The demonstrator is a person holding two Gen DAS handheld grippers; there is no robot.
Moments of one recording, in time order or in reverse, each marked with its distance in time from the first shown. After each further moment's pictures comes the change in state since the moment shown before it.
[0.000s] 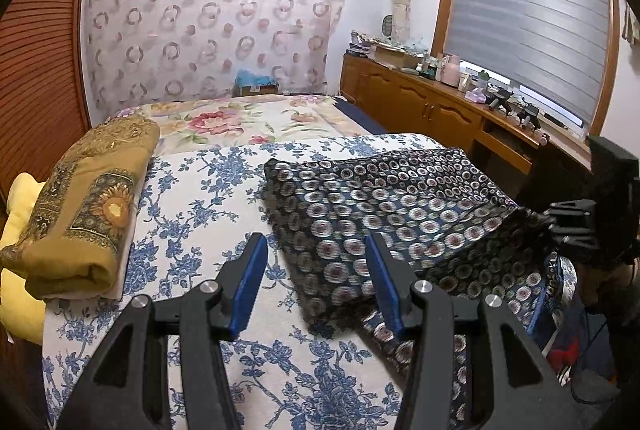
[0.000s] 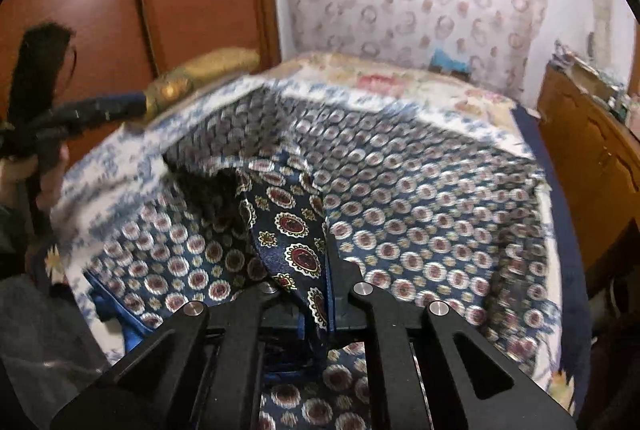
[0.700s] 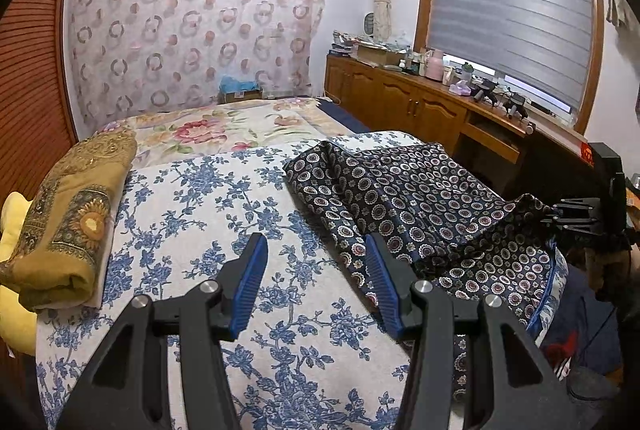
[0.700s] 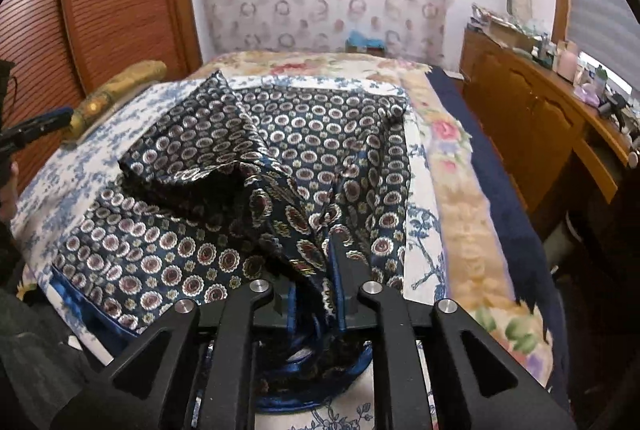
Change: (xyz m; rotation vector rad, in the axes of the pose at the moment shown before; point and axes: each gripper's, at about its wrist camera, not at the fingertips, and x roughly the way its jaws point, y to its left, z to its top) left arm 0.005 -0.026 0.005 0.060 -0.004 -0.030; right arm -0.049 -0.064 -0.045 0.141 0.056 -0.215
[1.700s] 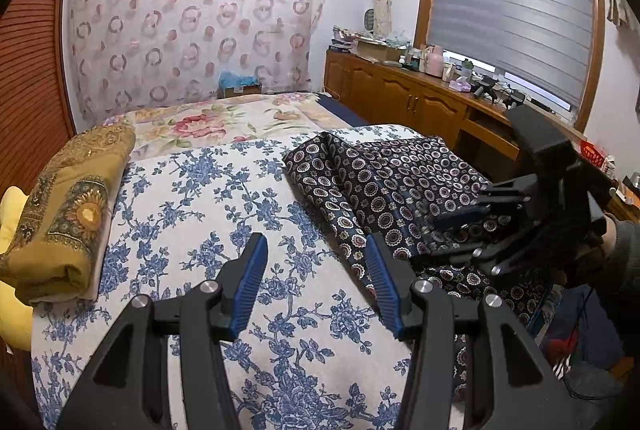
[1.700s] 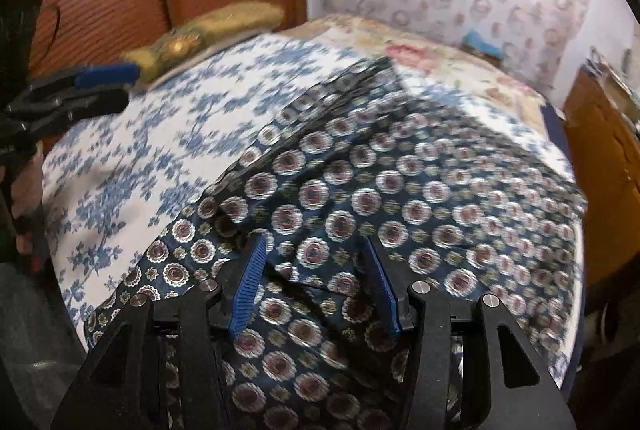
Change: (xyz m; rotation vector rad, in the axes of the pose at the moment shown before) left arm 0.001 0.000 -0.008 -0.008 0.014 -0.006; right arm 0.096 0.124 0.059 -0.336 0.159 0.282
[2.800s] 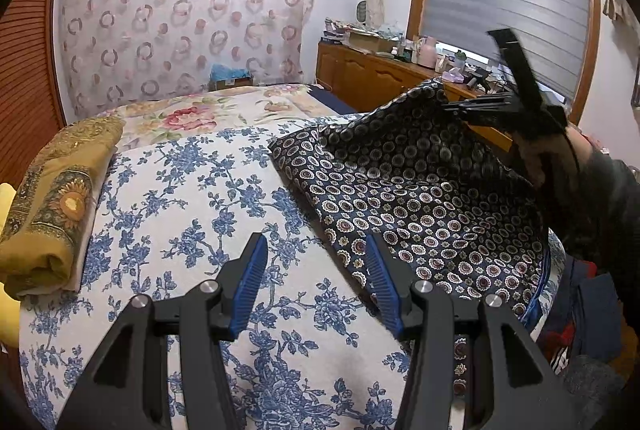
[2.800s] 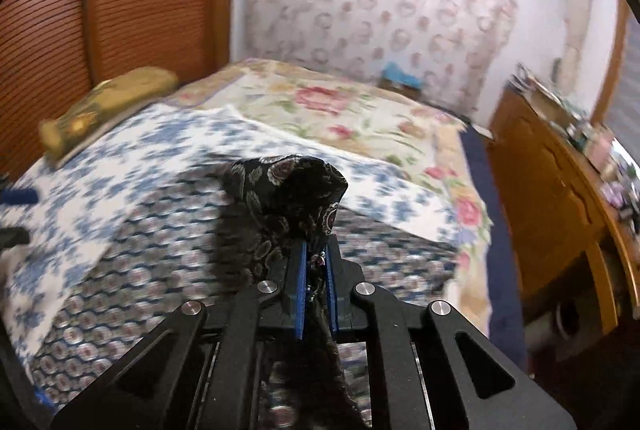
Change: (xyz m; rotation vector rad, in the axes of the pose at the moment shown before) left arm 0.008 -0.011 -0.007 0.010 0.031 -0.025; right arm -0.047 -0.122 0.034 0.149 -0.146 -0.307
